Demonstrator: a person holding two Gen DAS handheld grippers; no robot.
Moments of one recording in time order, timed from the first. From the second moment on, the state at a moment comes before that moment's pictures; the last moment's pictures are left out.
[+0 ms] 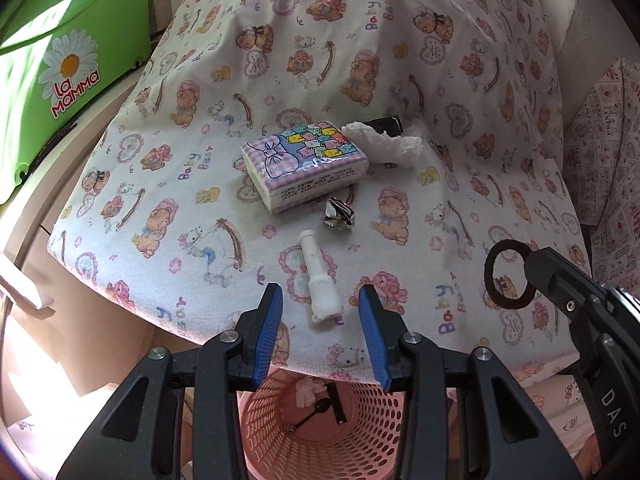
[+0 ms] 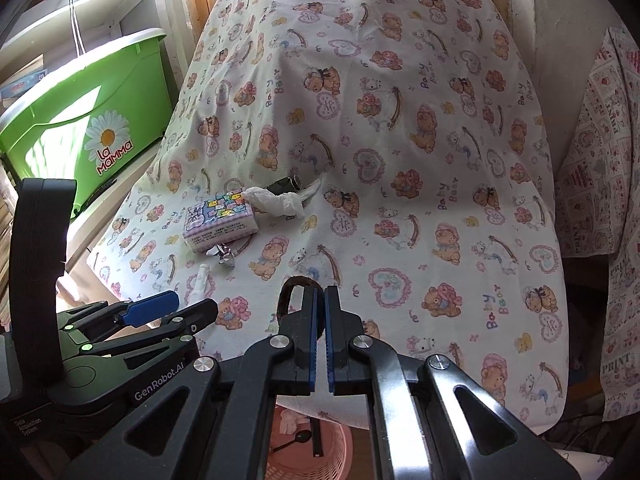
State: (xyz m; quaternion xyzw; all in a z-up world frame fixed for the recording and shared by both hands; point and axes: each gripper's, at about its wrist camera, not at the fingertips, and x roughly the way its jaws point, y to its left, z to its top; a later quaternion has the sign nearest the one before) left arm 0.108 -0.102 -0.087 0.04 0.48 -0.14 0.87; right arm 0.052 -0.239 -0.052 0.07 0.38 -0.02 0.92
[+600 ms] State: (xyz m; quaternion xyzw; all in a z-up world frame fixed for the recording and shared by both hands) left arm 0.093 -0.073 -0.067 0.00 0.49 -0.16 0.86; right arm 0.042 -0.233 -0.051 0.06 0.38 -0.01 0.92
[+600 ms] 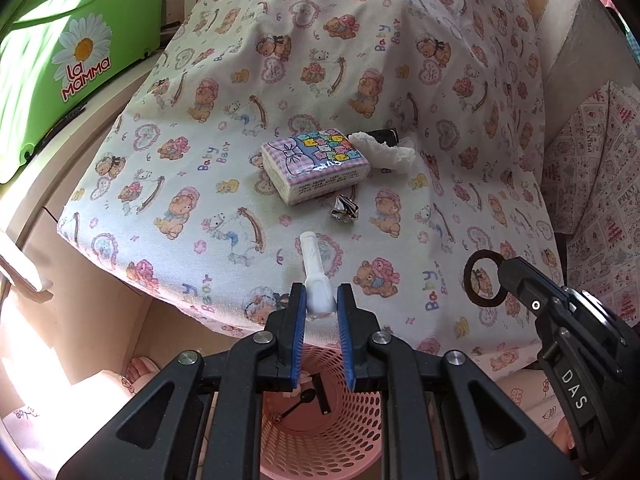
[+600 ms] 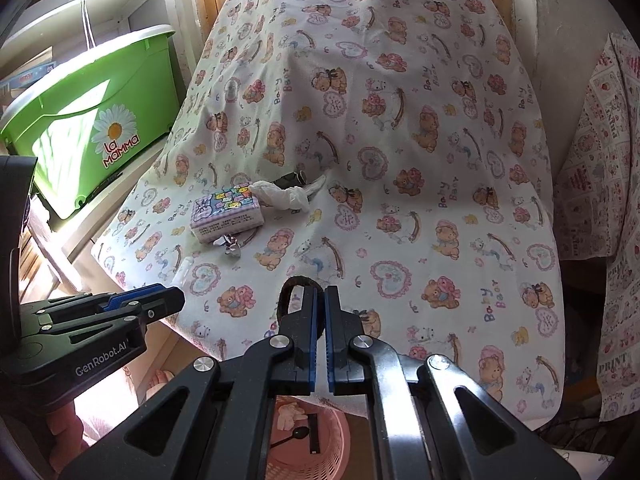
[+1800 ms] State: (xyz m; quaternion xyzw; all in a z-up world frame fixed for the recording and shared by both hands) left arm 0.058 -0.040 -0.087 -0.01 0.58 -0.17 0.80; right arm 0.003 -0.181 -0.066 0.02 0.42 0.09 0.90
